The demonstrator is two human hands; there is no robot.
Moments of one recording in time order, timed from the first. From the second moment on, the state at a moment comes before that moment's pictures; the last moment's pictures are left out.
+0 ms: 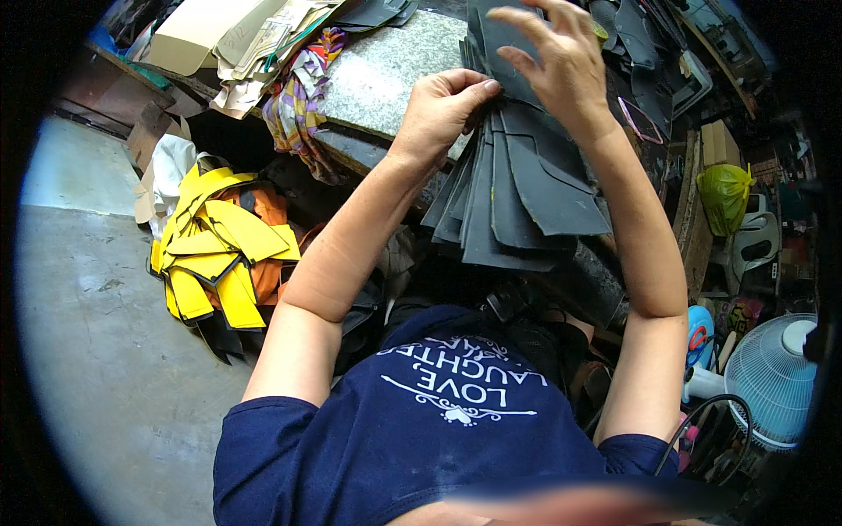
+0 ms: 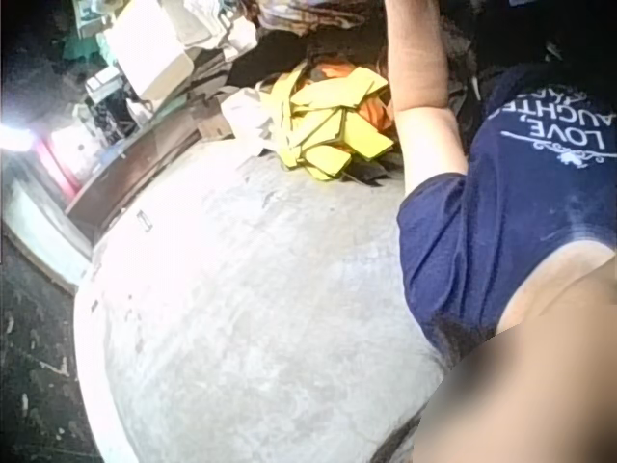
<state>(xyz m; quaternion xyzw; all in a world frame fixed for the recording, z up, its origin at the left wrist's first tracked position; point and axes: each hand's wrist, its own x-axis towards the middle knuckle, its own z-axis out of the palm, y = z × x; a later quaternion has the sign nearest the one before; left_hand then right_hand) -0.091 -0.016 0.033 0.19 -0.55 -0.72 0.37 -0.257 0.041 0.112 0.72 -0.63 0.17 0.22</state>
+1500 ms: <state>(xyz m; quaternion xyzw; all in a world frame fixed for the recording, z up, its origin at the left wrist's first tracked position) -0.090 -0.023 0.026 0.17 -0.50 -0.77 0.37 -0.238 0.069 0.088 0.70 -0.60 0.38 -0.02</state>
